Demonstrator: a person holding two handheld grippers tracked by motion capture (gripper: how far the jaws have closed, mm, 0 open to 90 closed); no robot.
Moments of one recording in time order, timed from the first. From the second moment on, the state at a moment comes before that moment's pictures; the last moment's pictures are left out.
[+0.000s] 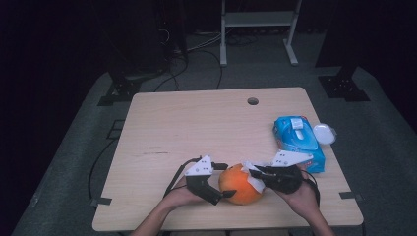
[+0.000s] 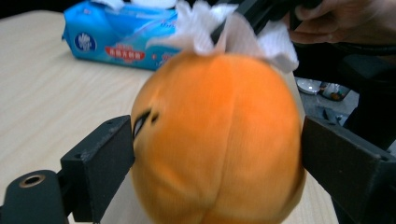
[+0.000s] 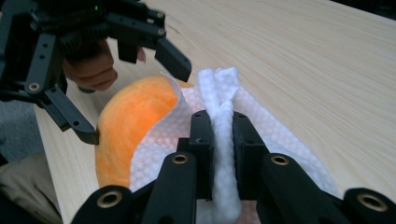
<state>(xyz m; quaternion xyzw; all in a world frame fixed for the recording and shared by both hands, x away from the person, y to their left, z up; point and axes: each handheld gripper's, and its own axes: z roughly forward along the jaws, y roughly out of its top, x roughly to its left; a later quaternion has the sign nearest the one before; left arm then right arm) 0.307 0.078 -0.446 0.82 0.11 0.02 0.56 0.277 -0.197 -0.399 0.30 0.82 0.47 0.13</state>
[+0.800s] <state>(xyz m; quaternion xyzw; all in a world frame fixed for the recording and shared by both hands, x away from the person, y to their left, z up) 0.294 0.065 -0.438 0.81 0.12 0.05 0.57 0.263 -0.179 -0.383 0.28 0.81 0.50 0.13</state>
